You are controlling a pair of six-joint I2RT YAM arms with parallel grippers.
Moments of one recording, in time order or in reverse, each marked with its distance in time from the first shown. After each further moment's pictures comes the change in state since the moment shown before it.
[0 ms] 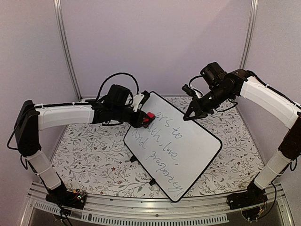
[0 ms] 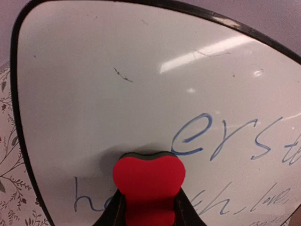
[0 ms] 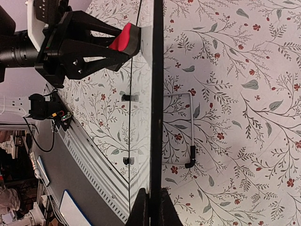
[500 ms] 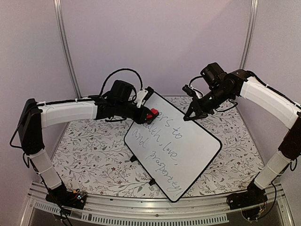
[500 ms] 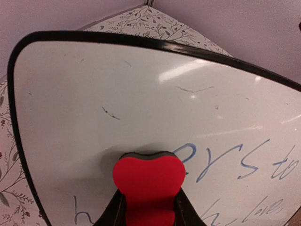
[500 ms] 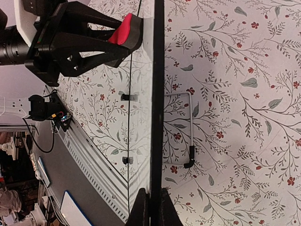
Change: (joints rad) left arm -0.008 0.049 0.101 -0.036 0.013 0.015; right arm -0.004 0.000 -0.006 0.000 0.001 0.007
